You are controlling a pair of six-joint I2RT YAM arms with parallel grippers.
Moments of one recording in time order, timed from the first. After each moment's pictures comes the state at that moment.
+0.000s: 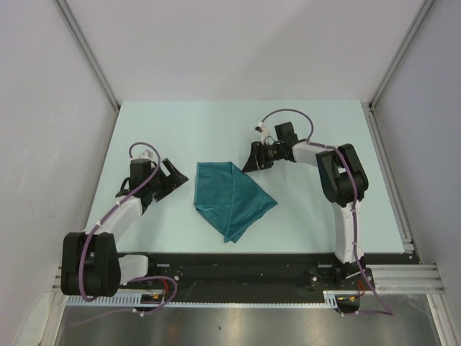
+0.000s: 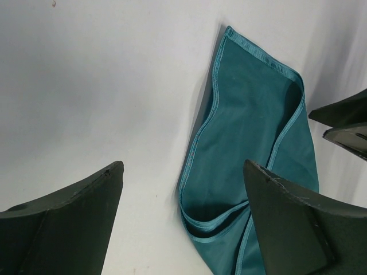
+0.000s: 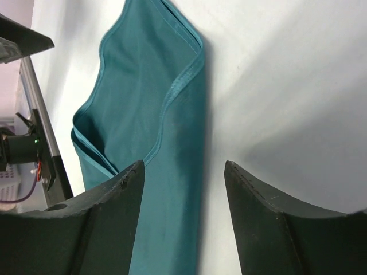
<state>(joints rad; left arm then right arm) -0.03 1.21 0.56 -0.09 0.22 -0.65 0.36 2.14 1.41 -0.10 -0.86 0.18</state>
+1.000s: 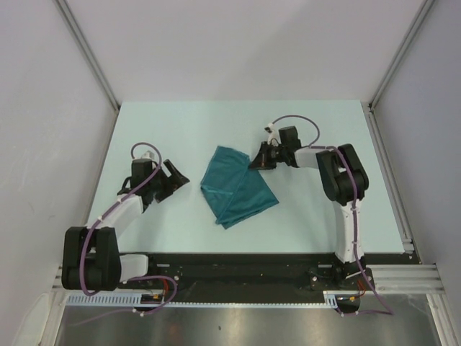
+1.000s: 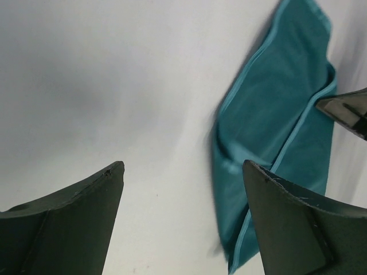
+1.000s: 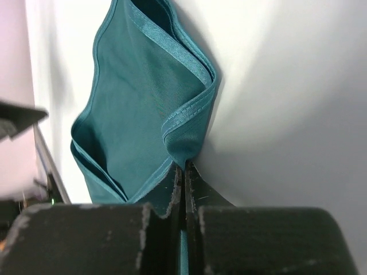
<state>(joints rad) -0.03 1.24 0.57 -0.09 0.24 -0.65 0.35 2.21 1.36 0.08 -0.73 0.46</state>
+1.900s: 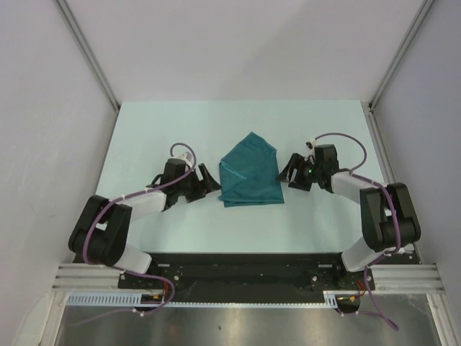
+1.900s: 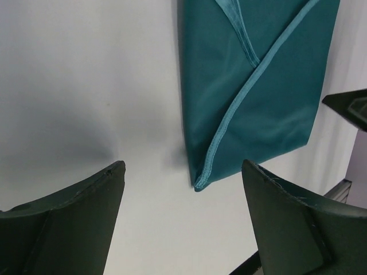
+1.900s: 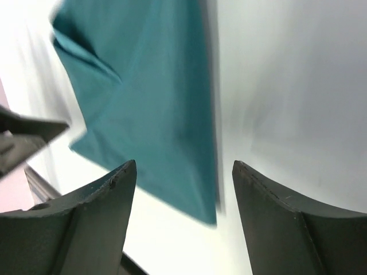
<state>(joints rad) -0.34 1.46 0.60 0.12 0.31 -0.74 0.18 1.60 0.80 0.00 -0.47 0.57</state>
